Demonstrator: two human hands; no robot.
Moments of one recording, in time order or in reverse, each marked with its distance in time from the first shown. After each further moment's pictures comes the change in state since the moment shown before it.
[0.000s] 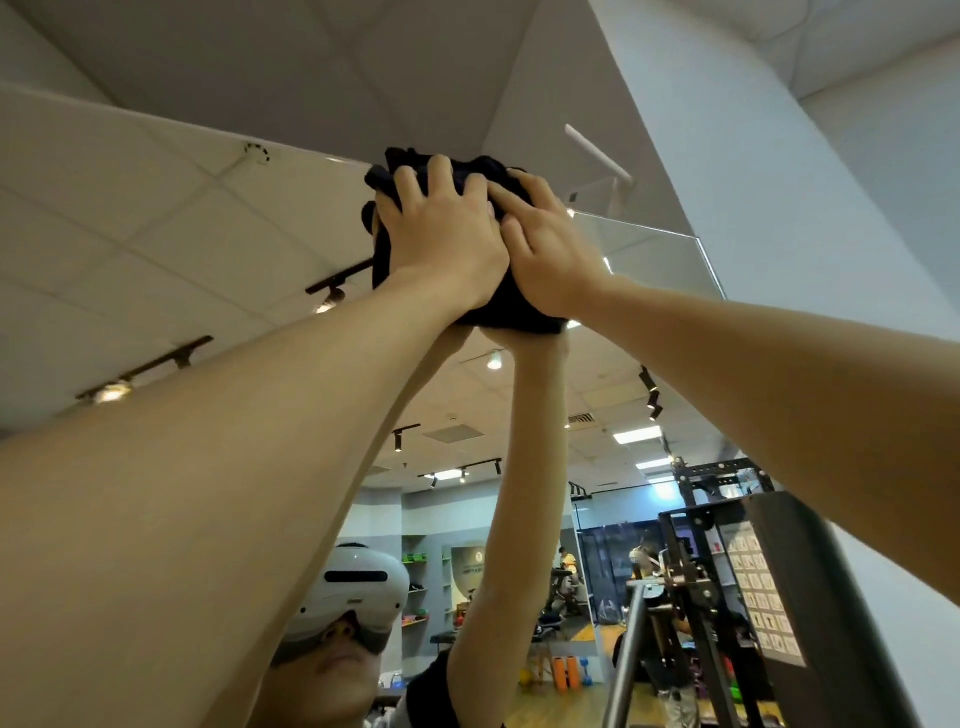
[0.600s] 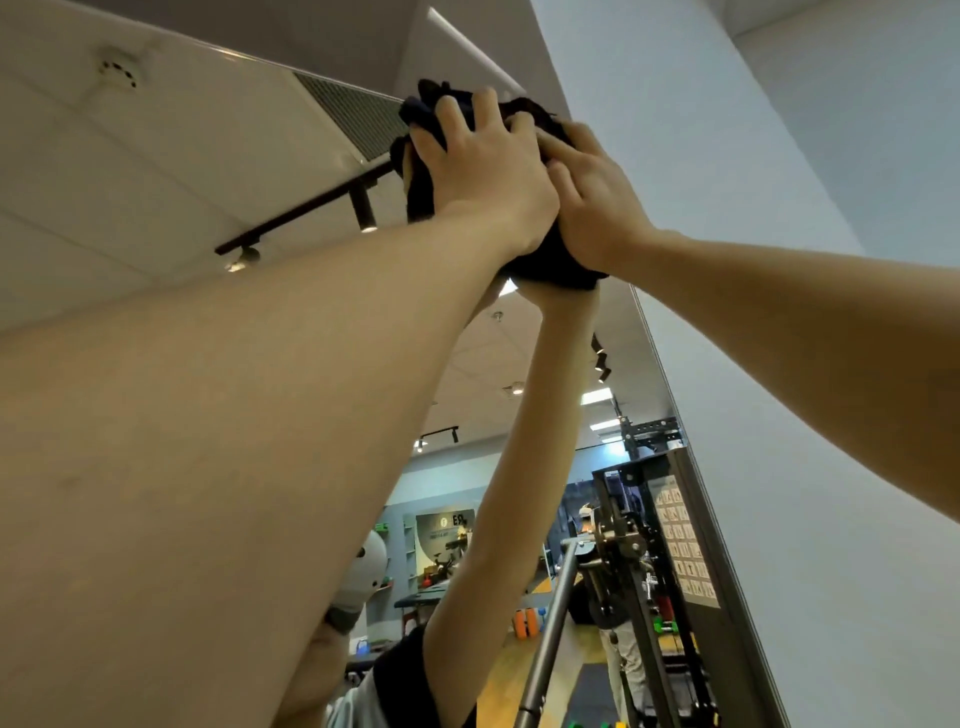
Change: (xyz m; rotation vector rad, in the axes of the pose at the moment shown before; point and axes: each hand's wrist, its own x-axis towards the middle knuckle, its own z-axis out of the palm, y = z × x) left_hand 0.008 0.185 0.079 0.013 -0.040 0.075; right_hand -0.058 0.168 -0.069 -0.013 0.052 0.084
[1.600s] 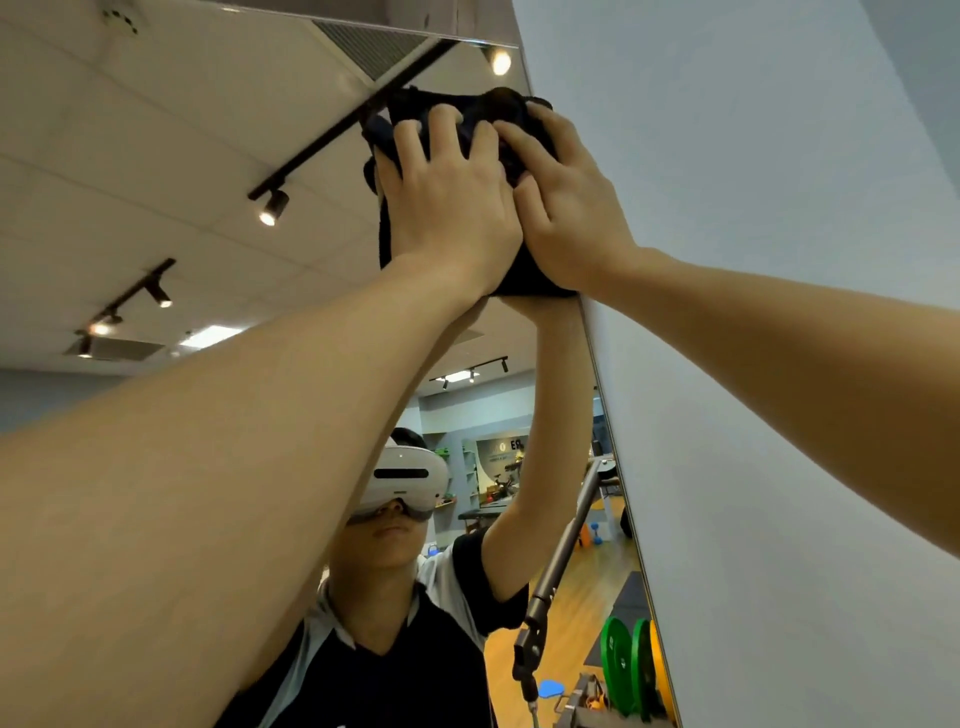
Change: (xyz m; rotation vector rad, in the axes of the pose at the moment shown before) left_hand -0.091 0.048 0.016 0.076 0.002 0.034; right_hand -0.102 0.029 -0.013 0.056 0.039 0.000
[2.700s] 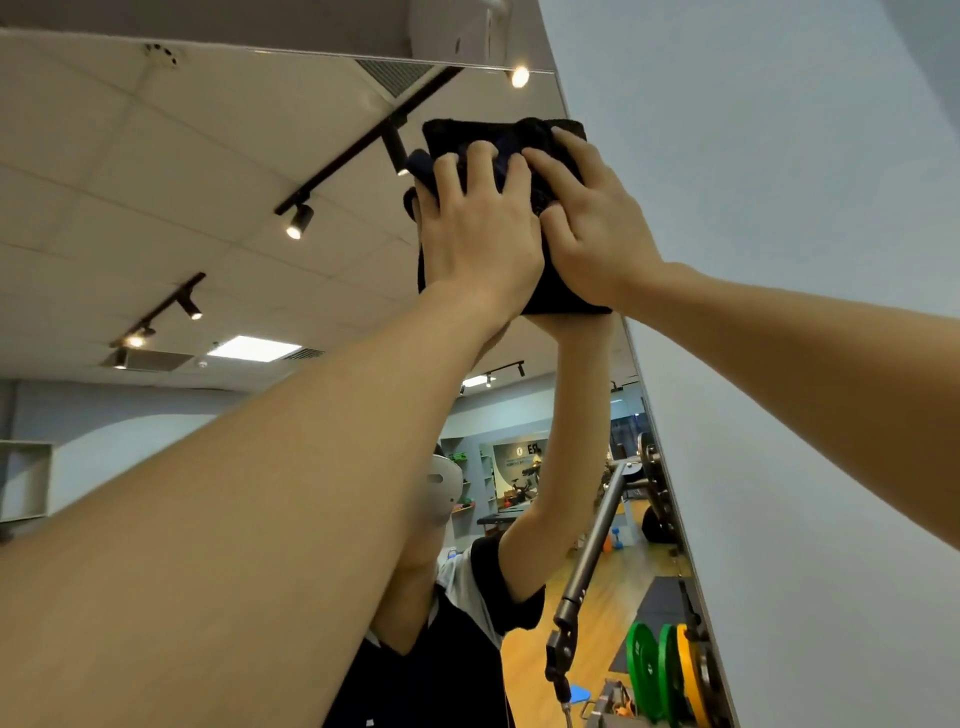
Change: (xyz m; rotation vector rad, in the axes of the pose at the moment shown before) left_hand -0.009 -0.019 -0.009 -0.044 -0.017 0.054; right_hand -0.003 -0.028 -0.001 -0.018 -0.048 0.084
